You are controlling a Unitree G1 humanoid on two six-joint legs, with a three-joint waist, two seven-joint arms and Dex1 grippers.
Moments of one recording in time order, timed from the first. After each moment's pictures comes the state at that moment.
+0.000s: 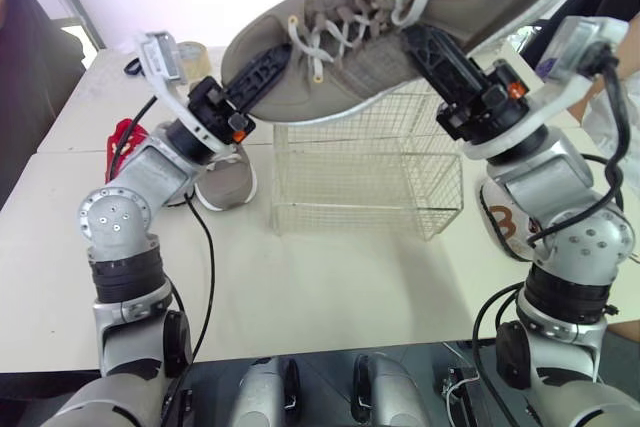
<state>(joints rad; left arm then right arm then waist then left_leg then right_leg) -0.69 0.35 0.32 -0.17 -1.33 0.88 -0.37 -0.67 -0.41 -0.27 -0.40 1.26 0.69 0.29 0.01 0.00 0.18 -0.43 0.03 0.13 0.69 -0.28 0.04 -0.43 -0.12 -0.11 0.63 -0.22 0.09</state>
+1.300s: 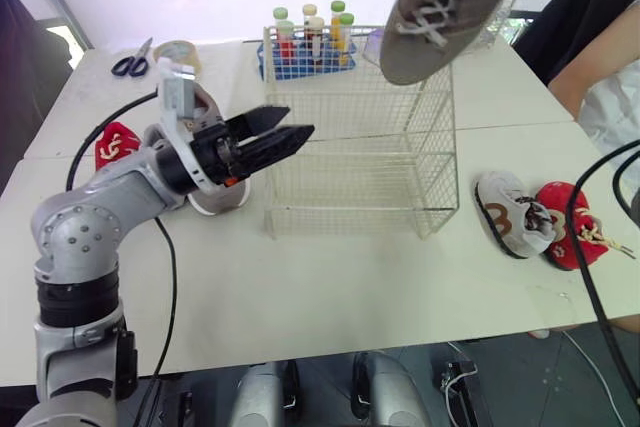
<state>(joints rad) -0.59 0.56 0.24 -0.33 -1.23 0.92 -0.52 -1.69 -0.84 0.13 1.06 0.17 0.10 1.50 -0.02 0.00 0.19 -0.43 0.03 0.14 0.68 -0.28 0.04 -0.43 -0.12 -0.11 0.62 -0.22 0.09</state>
